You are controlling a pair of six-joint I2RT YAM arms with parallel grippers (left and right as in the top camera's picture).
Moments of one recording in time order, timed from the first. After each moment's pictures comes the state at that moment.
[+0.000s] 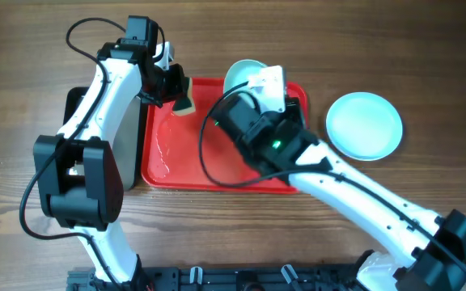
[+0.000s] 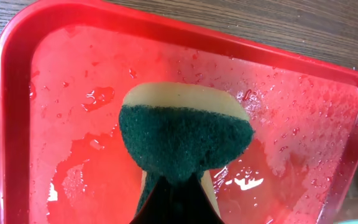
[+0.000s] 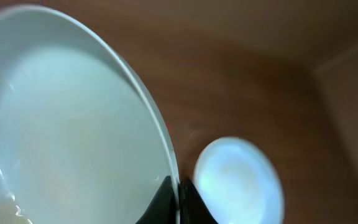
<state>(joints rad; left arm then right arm) -0.13 1.98 1.58 -0.90 0.30 -0.31 0.85 1.59 1.33 -0.83 0.97 0.45</state>
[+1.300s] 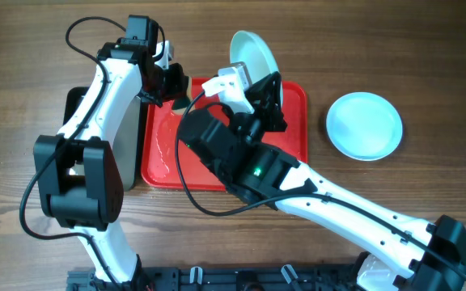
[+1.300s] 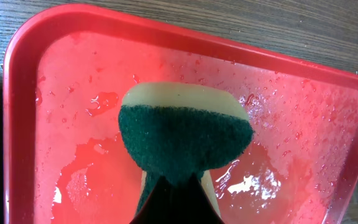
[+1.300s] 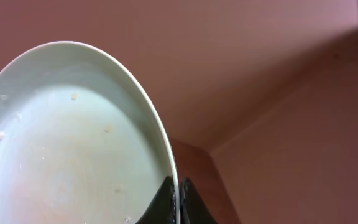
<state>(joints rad) -0.13 1.98 1.58 -0.89 0.28 -0.31 1.00 1.59 1.33 -0.39 1.43 -0.12</state>
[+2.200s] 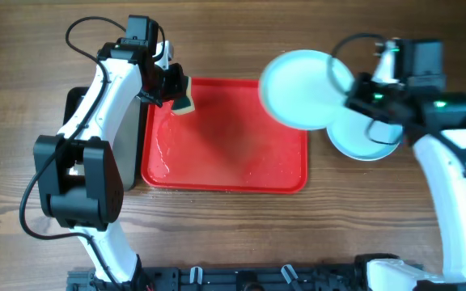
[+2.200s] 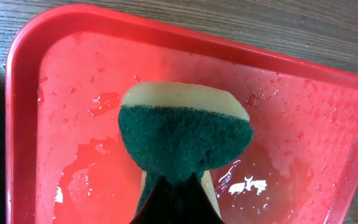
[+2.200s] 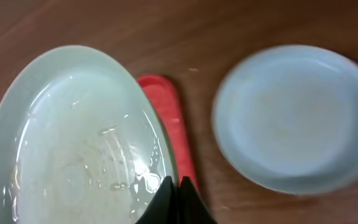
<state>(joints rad) -0.13 1.98 1.58 -0.89 0.28 -0.31 -0.01 1.38 1.33 -0.95 -0.17 0.42</state>
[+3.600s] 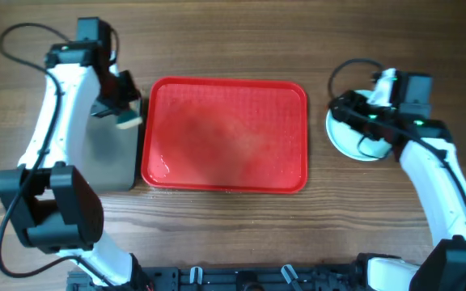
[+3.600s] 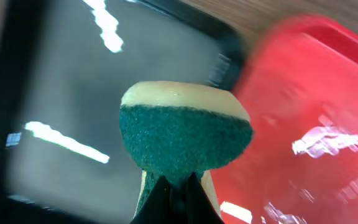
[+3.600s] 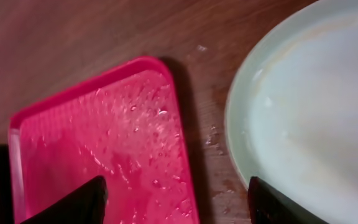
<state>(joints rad) 0.05 1.84 1.58 -1.14 -0.06 -0.35 -0.04 1.42 0.95 -0.50 -0.32 0.41</state>
